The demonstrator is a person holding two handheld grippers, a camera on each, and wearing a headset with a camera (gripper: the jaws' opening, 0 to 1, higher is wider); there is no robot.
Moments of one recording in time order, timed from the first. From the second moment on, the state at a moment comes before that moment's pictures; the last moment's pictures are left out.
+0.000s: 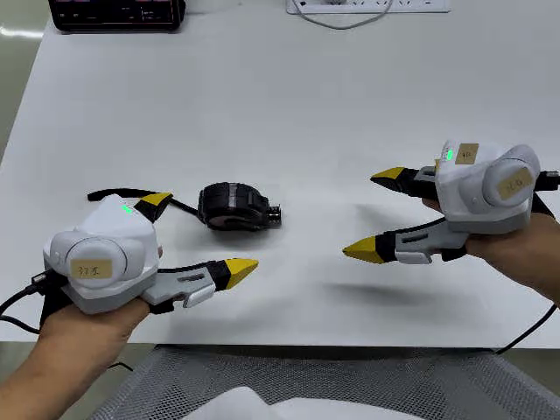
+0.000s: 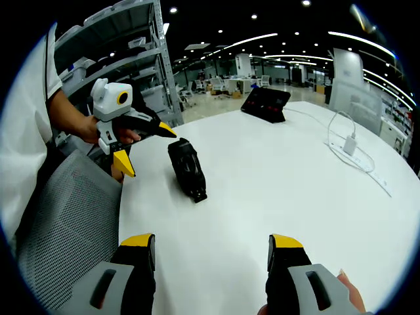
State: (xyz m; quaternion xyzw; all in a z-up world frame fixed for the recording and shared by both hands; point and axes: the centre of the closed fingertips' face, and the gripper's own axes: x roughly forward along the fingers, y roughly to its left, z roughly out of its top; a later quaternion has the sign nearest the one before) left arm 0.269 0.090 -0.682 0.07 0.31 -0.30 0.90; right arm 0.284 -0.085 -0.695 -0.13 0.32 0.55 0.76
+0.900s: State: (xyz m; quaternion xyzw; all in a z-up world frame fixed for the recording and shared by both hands) left arm 0.257 0.110 -0.685 0.07 0.32 -0.31 0.89; right arm 0.277 -0.105 -0.680 -0.12 0.32 0.52 0.78
